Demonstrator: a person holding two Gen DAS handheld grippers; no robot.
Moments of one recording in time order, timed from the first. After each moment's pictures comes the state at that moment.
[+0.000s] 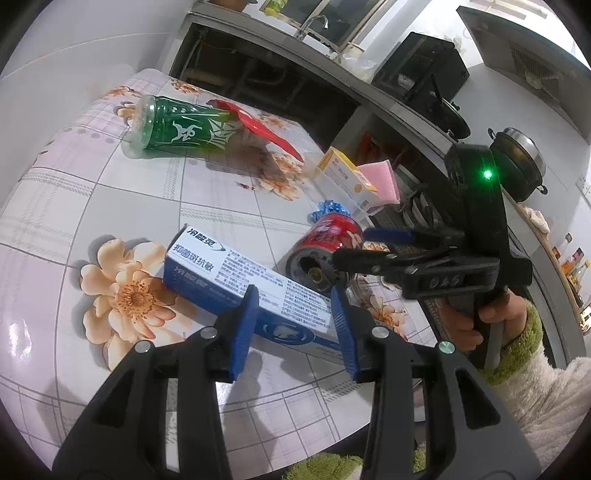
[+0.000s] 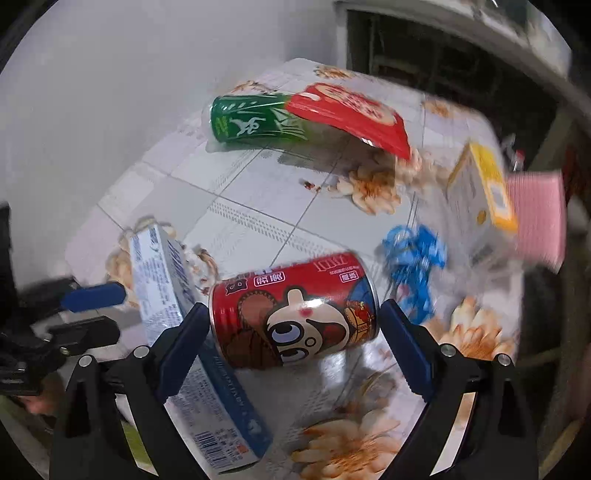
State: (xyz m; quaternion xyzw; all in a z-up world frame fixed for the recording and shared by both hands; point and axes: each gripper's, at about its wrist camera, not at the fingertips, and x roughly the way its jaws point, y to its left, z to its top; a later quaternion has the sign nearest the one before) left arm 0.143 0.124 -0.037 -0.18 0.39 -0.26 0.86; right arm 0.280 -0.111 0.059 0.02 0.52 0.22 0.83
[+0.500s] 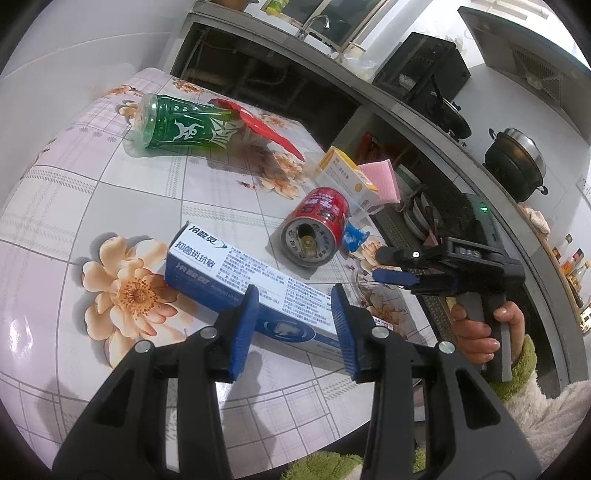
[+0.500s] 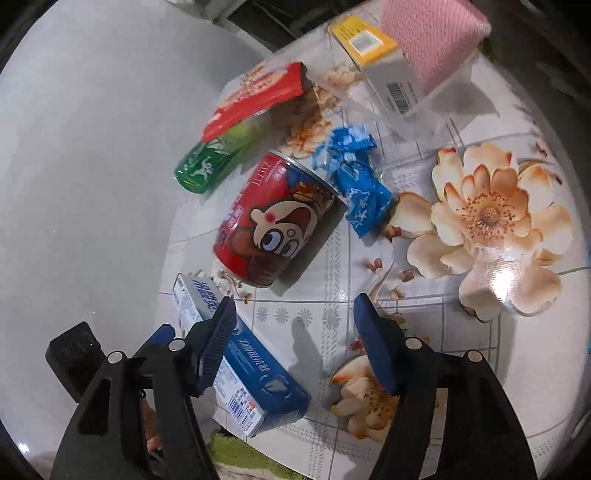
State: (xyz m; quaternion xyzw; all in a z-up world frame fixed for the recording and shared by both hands) left arm 0.143 0.125 -0.038 -0.18 0.39 -0.26 0.86; right arm 0.255 -0.196 0.025 0.29 0.53 0.21 0.77
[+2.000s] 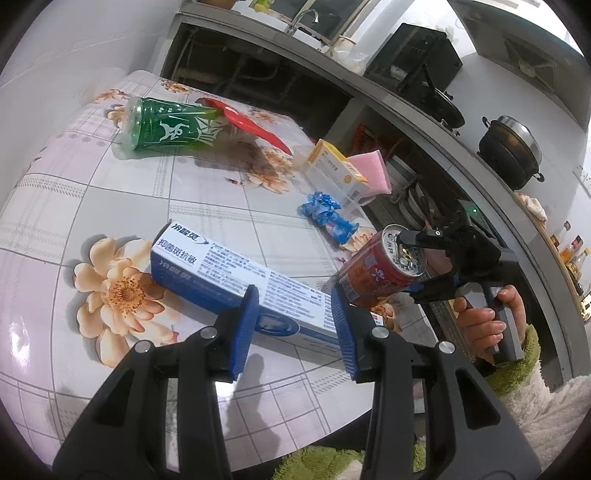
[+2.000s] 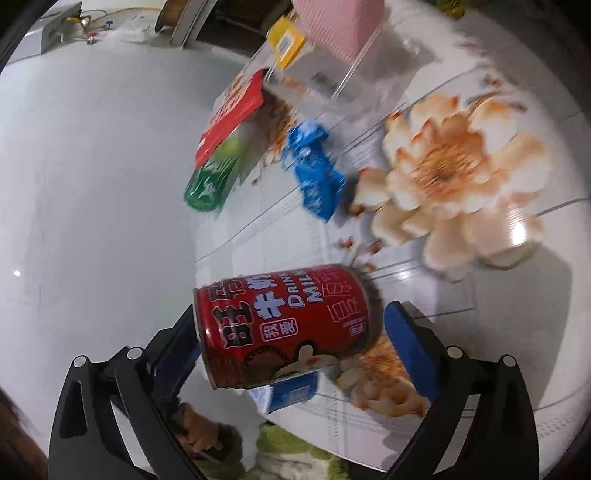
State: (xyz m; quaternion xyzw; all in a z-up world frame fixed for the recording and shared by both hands) left arm 0.136 0.113 -0.032 -0.16 0.40 -0.27 0.86; right arm 0.245 -0.239 0.002 0.42 0.55 0.19 0.70
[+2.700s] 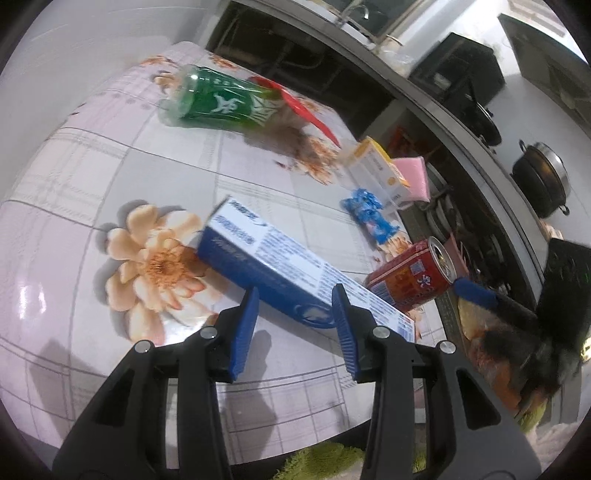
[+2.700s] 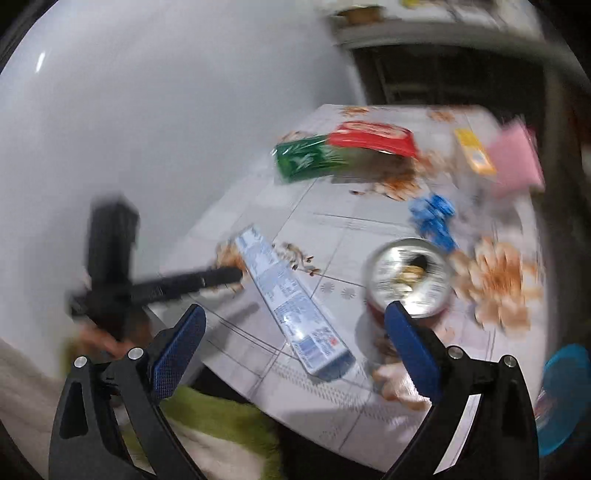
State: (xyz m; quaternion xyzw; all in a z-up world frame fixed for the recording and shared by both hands) left arm 0.146 0.141 -0.047 -0.20 0.44 -0.20 0.85; right arm 0.169 -0.110 0.100 0.03 0.43 0.28 0.86
